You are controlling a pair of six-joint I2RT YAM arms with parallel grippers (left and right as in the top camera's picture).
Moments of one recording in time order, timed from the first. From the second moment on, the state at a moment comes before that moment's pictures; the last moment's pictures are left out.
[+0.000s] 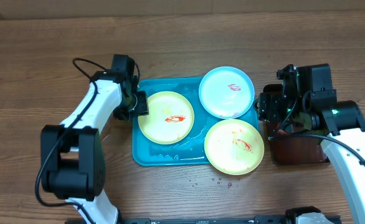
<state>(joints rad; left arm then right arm) -0.12 1.89 1.28 -0.85 0.09 -0.27 0.13 1.28 1.15 -0.93 -0.21 0.17</state>
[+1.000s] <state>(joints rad) -0.12 1.96 1.29 -0.84 0.10 -0.23 -0.13 1.63 1.15 -0.90 -0.02 0.36</state>
